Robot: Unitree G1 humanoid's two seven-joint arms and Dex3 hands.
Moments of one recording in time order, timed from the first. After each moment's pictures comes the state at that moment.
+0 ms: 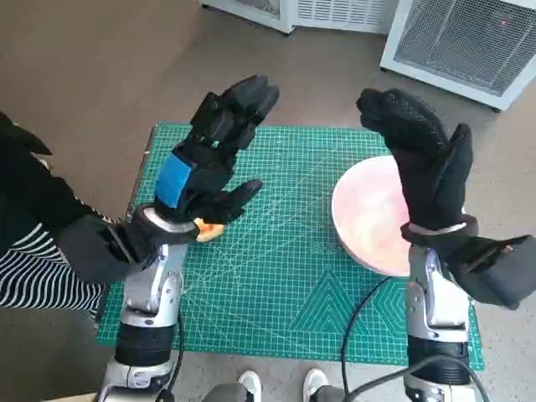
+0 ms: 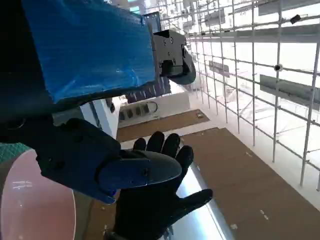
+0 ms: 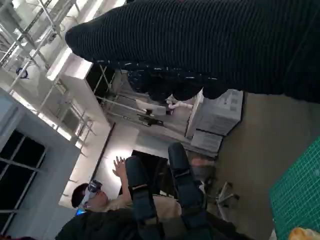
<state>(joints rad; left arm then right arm) -0.50 0.10 0.05 0.06 -0.32 -0.20 -0.45 -0.52 -0.12 -0.11 0.14 0.29 -0.33 0.35</state>
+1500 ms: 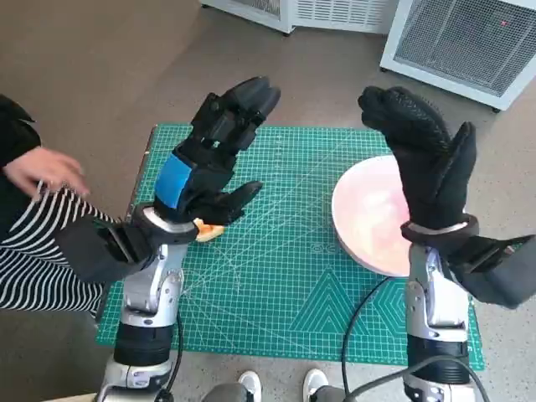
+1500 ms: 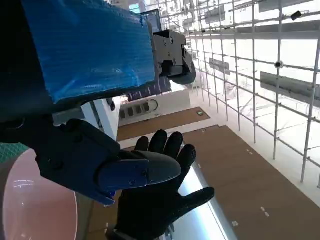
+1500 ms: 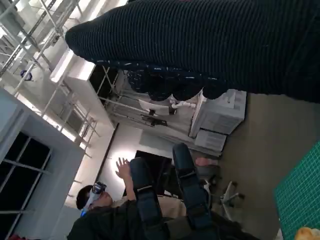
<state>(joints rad) -0.50 0.10 0.05 0.06 -0.32 -0.20 -0.46 -0.52 -0.12 -0.12 0.13 0.31 -0.33 0.35</state>
